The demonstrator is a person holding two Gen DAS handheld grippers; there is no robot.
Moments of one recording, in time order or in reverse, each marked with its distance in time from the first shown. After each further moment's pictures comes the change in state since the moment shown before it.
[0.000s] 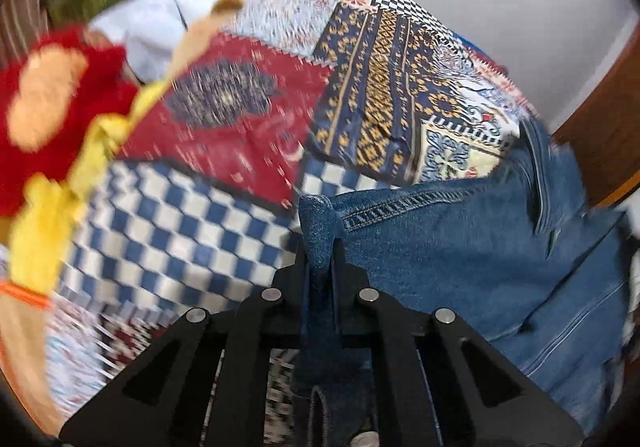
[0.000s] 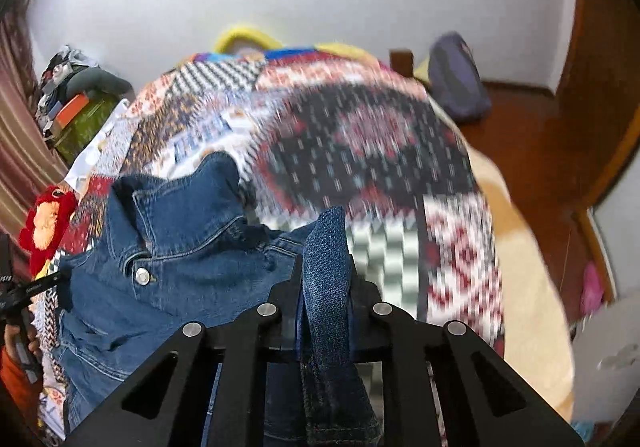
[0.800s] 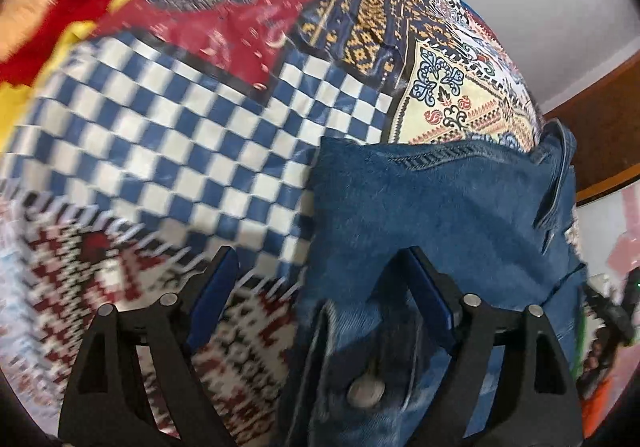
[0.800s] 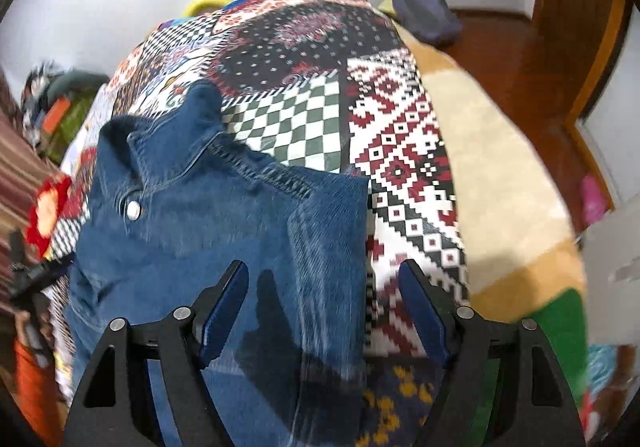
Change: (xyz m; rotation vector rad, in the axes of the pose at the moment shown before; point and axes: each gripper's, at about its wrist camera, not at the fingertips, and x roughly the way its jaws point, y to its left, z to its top) left arm 0.033 0.002 -0.050 -0.129 0.197 -0.190; right arm -0.019 -0.062 -0.104 0.198 0.202 0.031
